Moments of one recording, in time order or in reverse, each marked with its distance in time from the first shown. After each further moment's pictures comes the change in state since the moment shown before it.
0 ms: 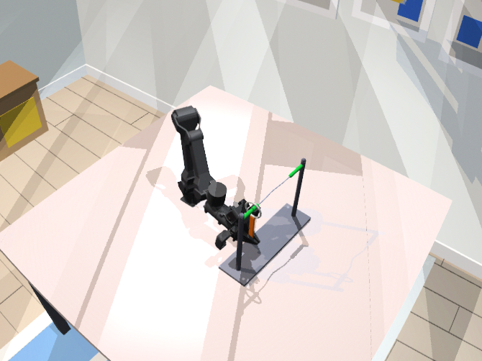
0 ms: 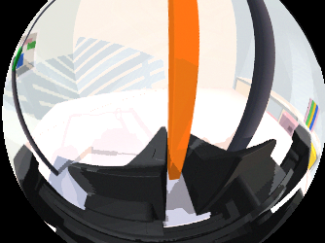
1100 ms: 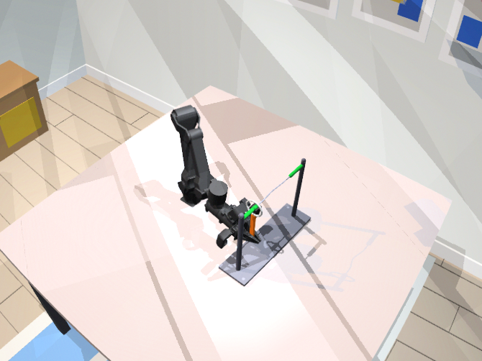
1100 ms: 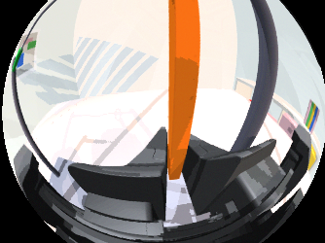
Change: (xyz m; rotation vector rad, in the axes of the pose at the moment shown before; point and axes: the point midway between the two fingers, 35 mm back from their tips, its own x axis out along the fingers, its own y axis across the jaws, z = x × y) arm 0.000 0.004 0.005 -0.005 -0.004 0.001
